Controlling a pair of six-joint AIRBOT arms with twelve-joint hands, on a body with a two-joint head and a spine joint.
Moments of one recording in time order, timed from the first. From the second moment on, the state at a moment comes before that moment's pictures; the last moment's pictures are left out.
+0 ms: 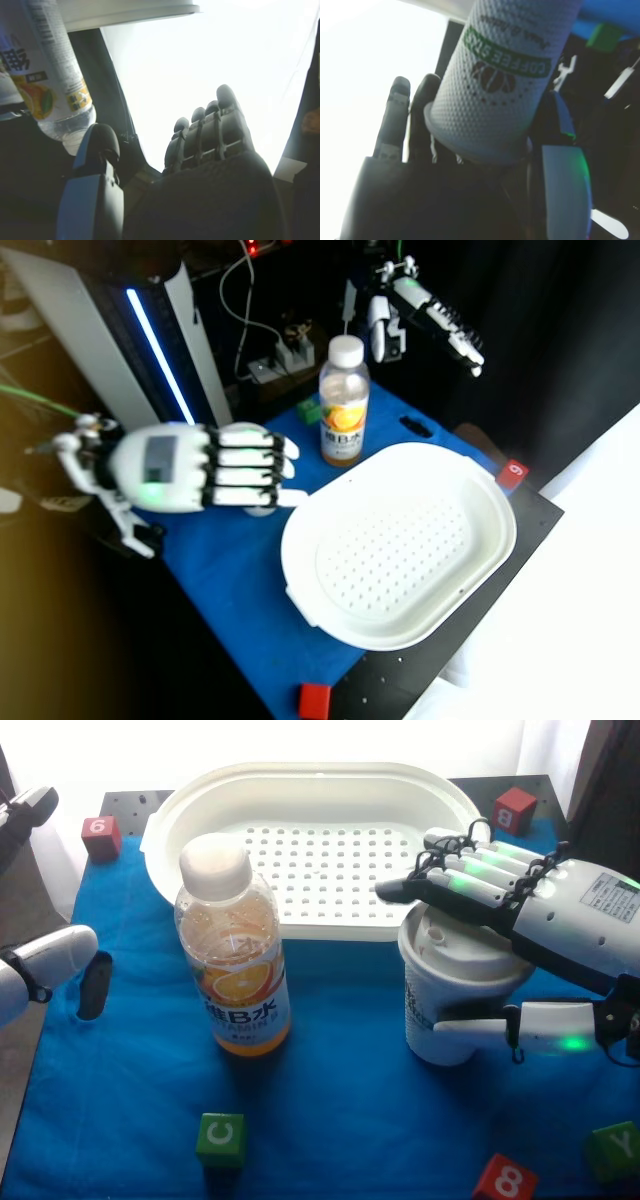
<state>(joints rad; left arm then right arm) 1.30 -0.85 0.91 -0.47 -1.46 0.82 -0.91 -1.03 1.06 -0.12 0.95 -0.64</state>
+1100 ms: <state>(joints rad) 1.31 -0.86 0.90 -0.48 -1.52 0.82 -0.99 -0.84 0.93 0.01 1.29 -0.65</state>
